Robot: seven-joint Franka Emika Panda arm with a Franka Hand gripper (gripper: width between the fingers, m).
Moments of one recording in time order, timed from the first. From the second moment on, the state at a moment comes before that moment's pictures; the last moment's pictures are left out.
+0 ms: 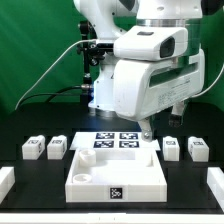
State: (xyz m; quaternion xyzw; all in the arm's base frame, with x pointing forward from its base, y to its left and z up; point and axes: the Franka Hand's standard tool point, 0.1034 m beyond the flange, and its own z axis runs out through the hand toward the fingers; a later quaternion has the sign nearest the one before) arm 0.566 0.056 0.114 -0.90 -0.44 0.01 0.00
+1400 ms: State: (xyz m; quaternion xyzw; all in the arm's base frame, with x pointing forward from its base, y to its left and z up) arm 0.479 0.010 0.072 -0.65 -0.76 -0.01 -0.01
